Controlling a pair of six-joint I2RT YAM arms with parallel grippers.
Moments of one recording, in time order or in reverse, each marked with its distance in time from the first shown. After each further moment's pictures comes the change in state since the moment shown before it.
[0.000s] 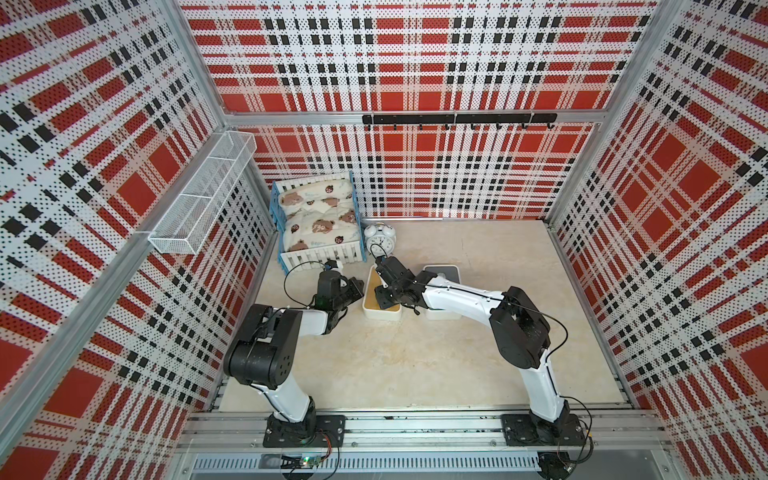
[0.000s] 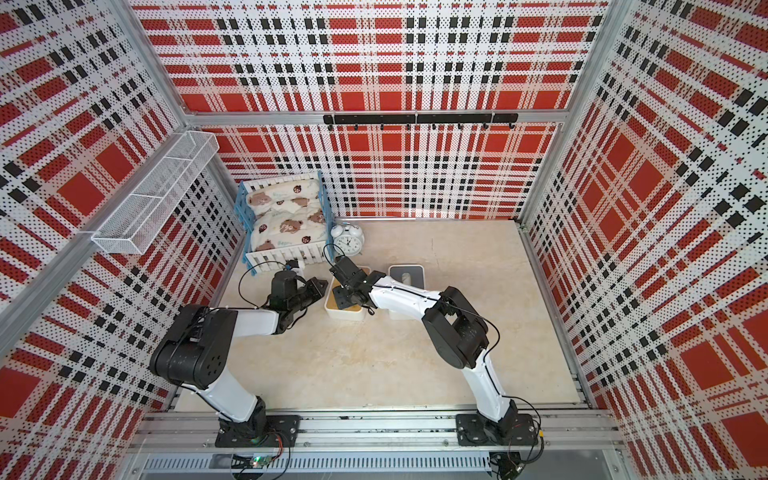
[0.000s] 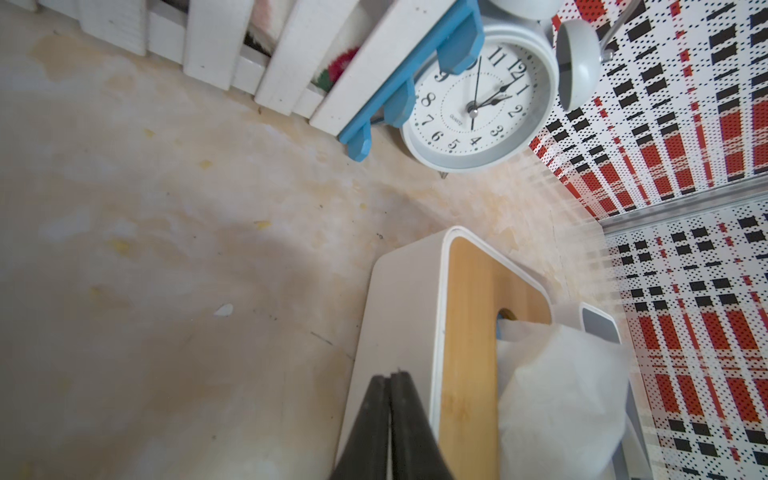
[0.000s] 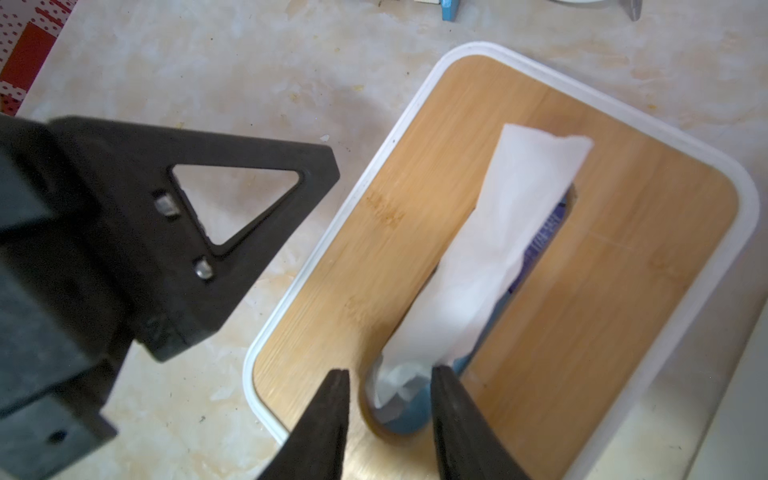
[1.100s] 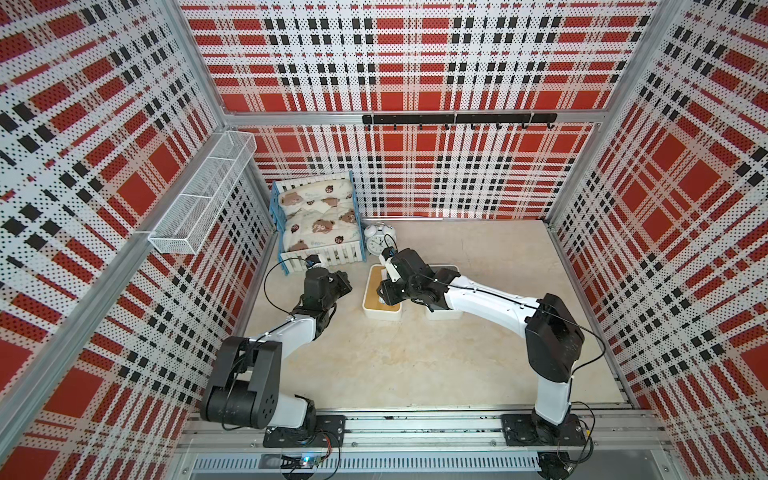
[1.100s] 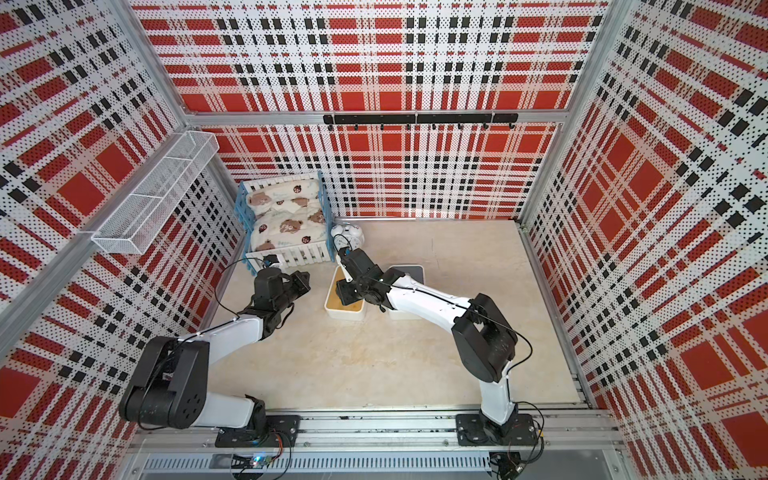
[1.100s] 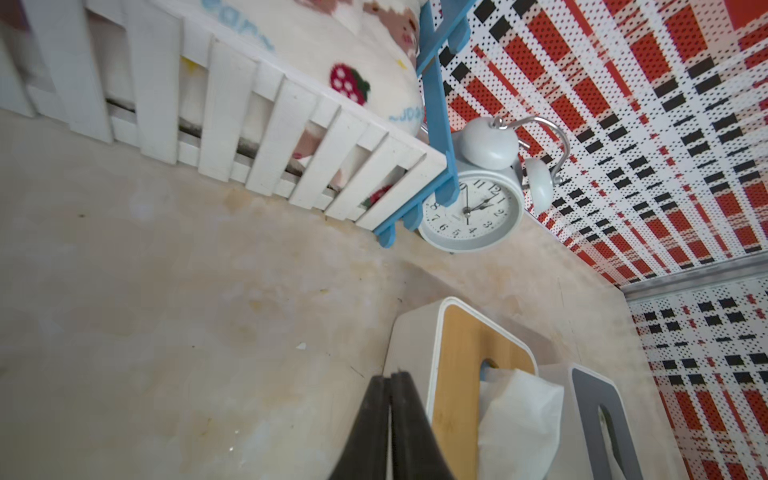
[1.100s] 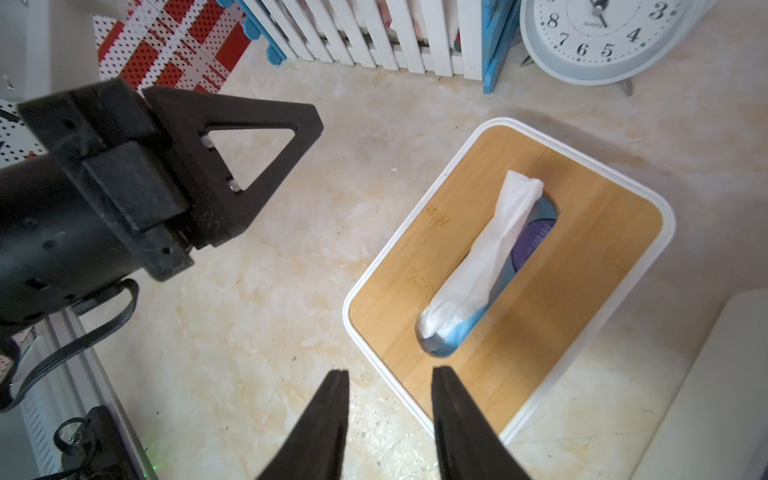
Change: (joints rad) left arm 0.049 -0.219 -0.021 -0.128 -0.143 0.029; right arm -0.030 -0.201 -0.136 0.072 -0.133 -0.018
